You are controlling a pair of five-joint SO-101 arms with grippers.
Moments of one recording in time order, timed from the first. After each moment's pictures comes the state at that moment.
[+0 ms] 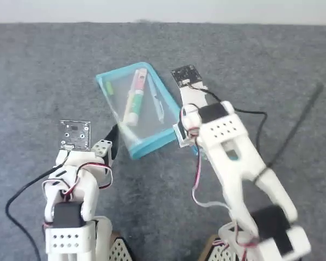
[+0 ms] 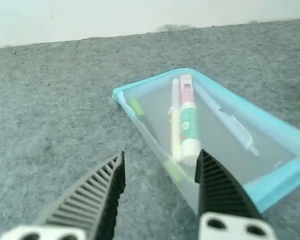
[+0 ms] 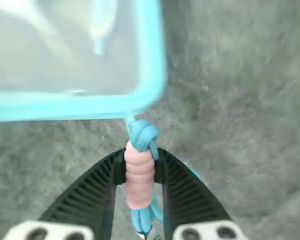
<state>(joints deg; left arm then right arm) -7.8 -87.3 78.5 51.6 -0.6 -25.8 -13.2 23.0 68.7 -0.3</state>
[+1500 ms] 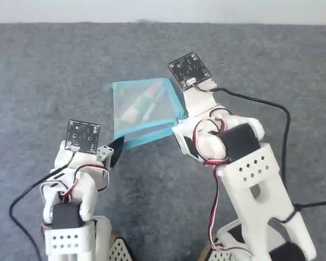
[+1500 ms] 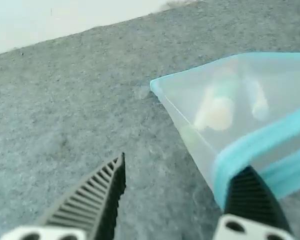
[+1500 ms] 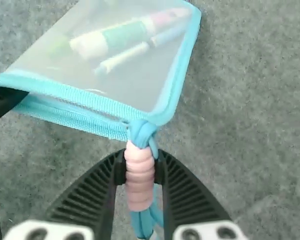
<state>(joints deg) -10.0 -87.7 78.9 55.1 -9.8 -30.7 -31.8 13.6 82.6 1.7</state>
